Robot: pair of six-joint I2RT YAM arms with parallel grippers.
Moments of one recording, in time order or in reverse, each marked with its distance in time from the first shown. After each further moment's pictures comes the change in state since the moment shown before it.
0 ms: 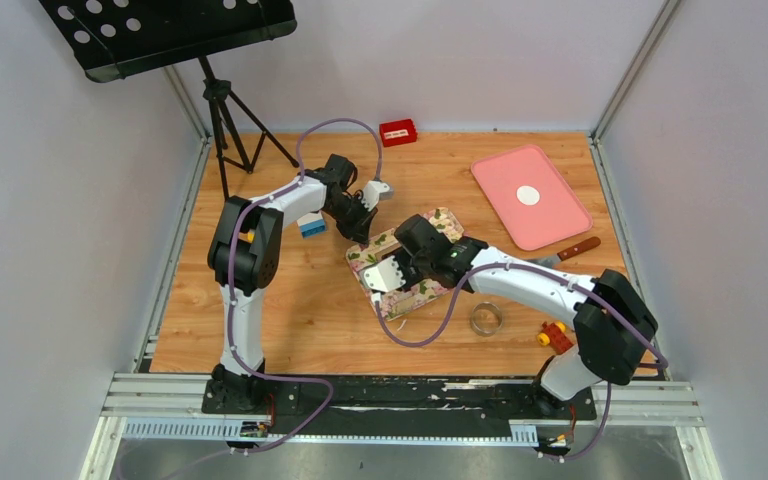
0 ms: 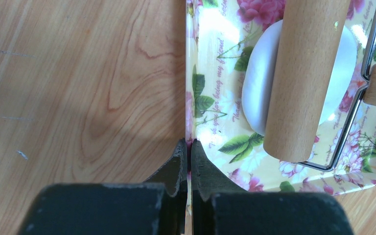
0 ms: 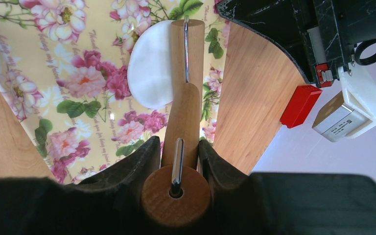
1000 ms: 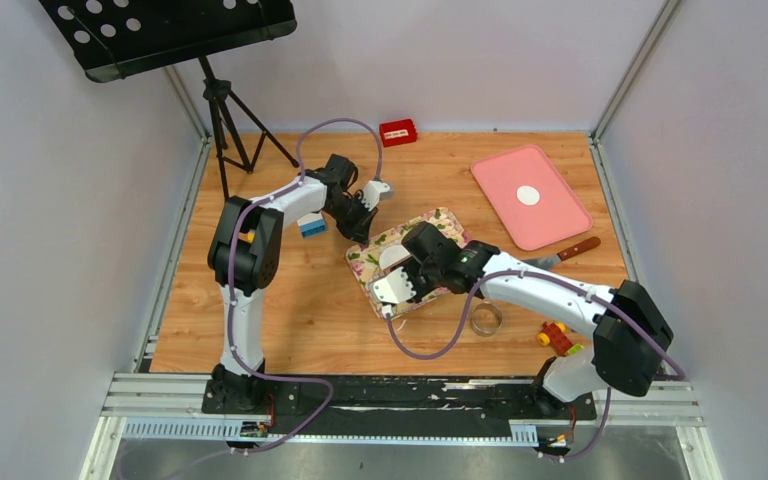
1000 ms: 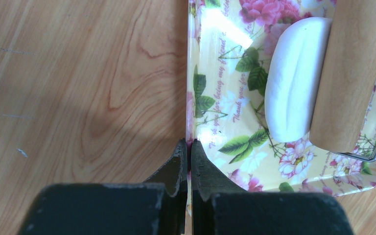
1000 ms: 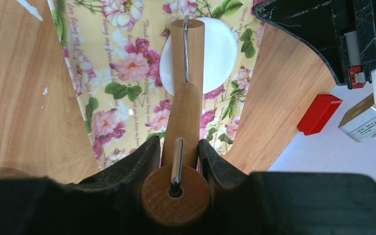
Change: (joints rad) left arm -0.003 -0.001 0.000 0.002 -0.015 -0.014; right arm 0.019 -0.082 -0.035 -0.127 -0.036 -0.013
